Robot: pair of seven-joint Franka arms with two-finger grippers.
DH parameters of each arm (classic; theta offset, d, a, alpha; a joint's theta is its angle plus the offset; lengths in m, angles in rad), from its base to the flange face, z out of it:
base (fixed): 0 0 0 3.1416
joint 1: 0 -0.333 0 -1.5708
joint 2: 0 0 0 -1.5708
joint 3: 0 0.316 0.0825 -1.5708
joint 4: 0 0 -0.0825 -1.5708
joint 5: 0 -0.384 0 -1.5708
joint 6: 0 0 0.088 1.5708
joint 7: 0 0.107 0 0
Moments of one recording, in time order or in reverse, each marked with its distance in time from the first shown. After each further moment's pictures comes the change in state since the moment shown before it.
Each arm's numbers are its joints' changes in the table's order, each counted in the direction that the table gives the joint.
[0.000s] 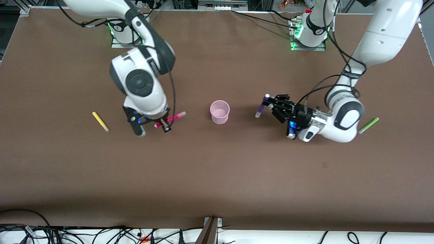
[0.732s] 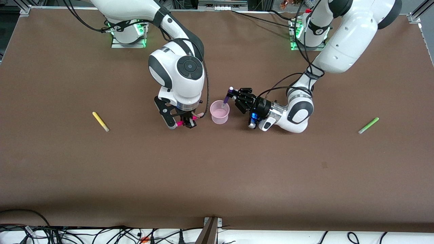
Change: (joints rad) left arm 0.182 -0.160 -0.023 0.035 0.114 0.084 0.259; right arm -0.128 -0.099 -0.008 -0.093 0.149 0.003 0.162
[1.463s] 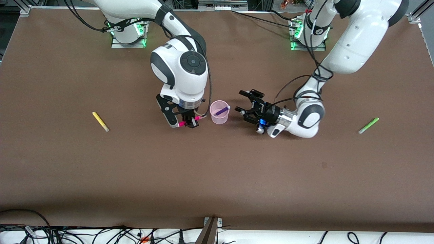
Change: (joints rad) left arm -0.088 0.120 0.009 -0.050 -0.045 -0.002 -0.352; right arm -0.031 0.000 -0.004 -0.026 0.036 0.000 0.044
